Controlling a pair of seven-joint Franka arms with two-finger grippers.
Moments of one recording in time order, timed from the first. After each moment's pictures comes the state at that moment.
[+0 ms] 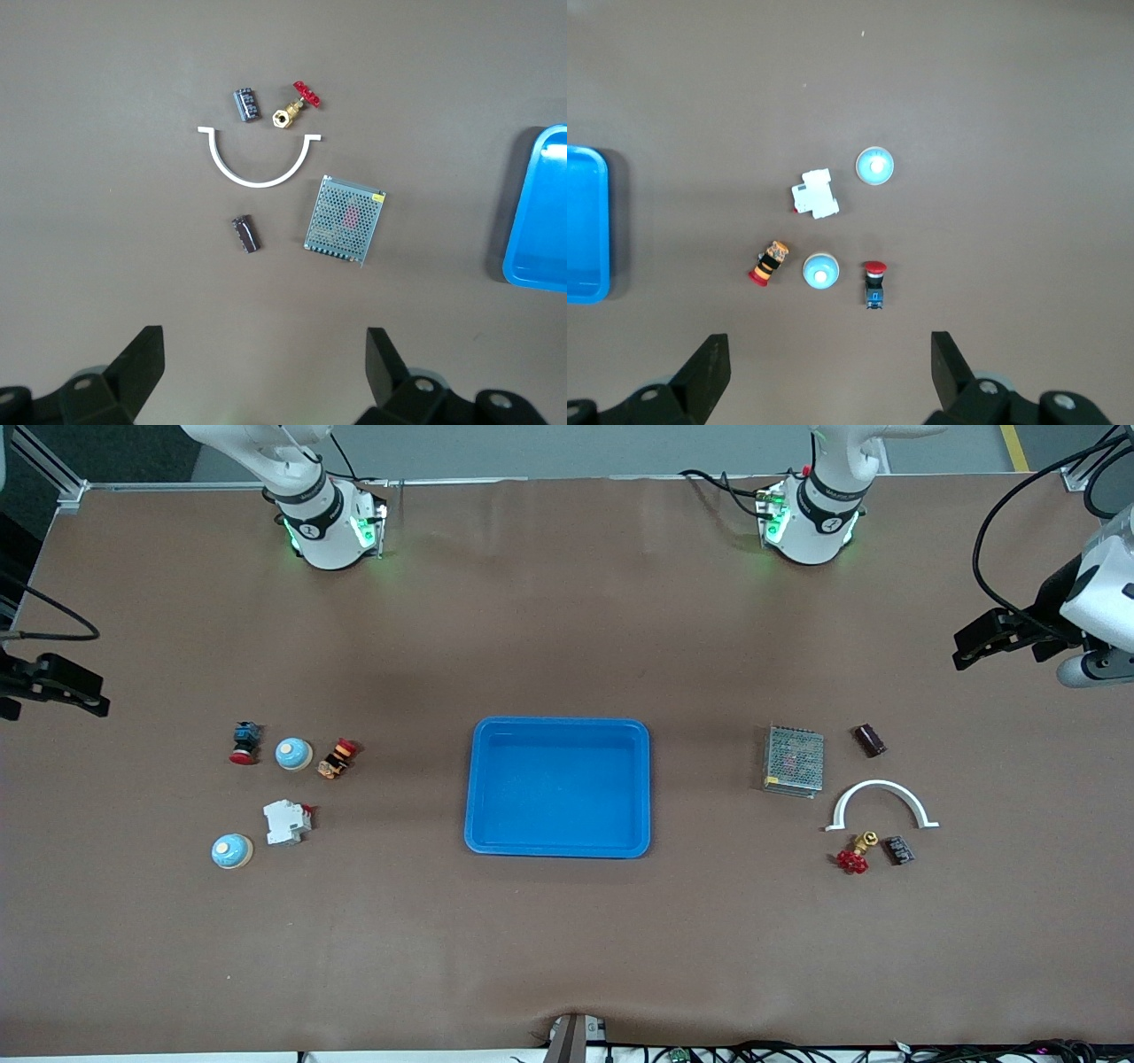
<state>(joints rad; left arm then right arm) -0.04 -0.02 -0.03 -1.61 0.02 1.57 -0.15 -0.01 0.22 -0.02 -1.29 -0.05 1.48 -0.09</state>
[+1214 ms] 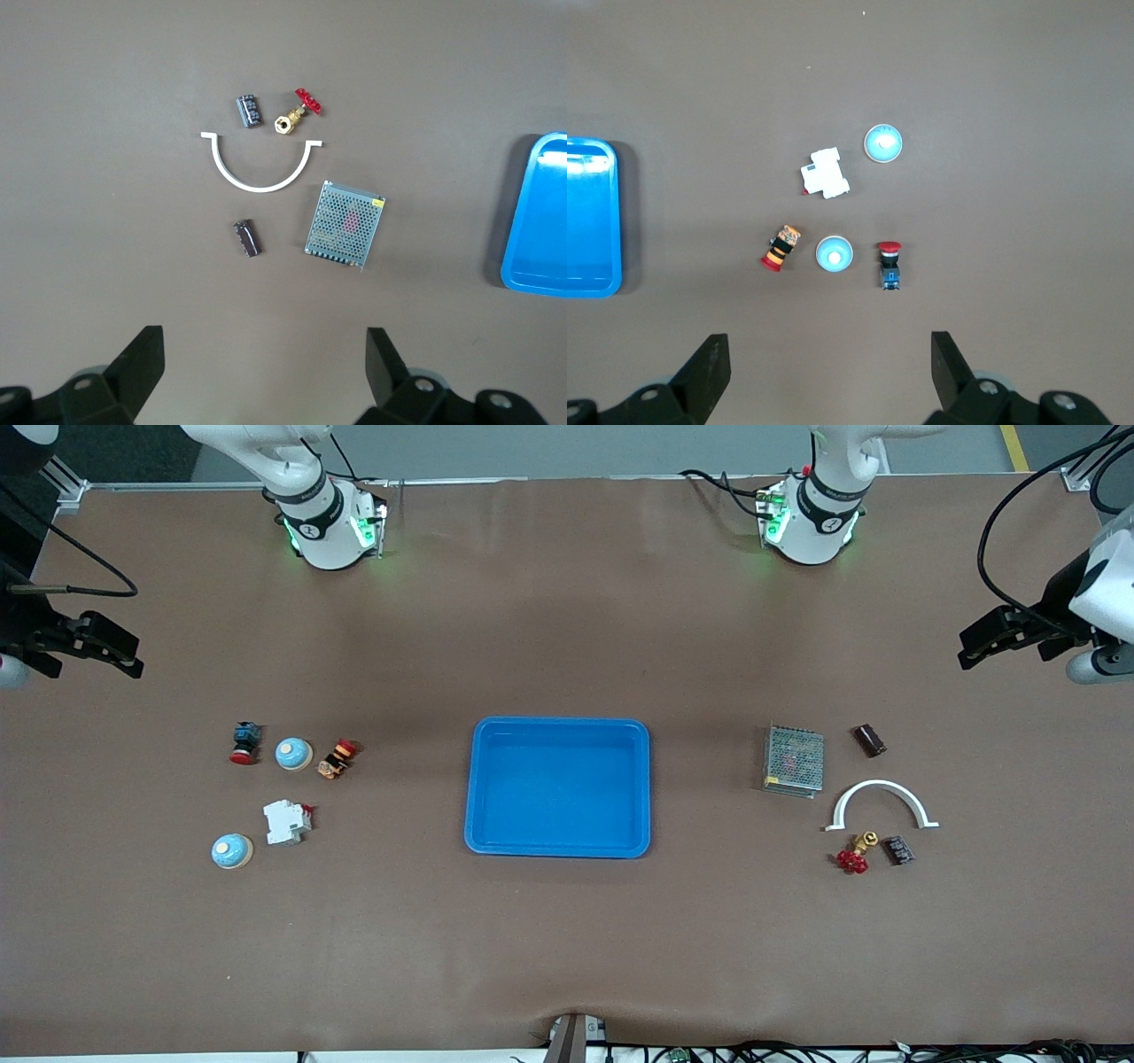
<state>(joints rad) -0.03 -0.03 -0.03 -1.60 0.02 1.57 -0.15 0.00 -0.03 -0.01 -1.62 -0.04 1.62 -0.02</state>
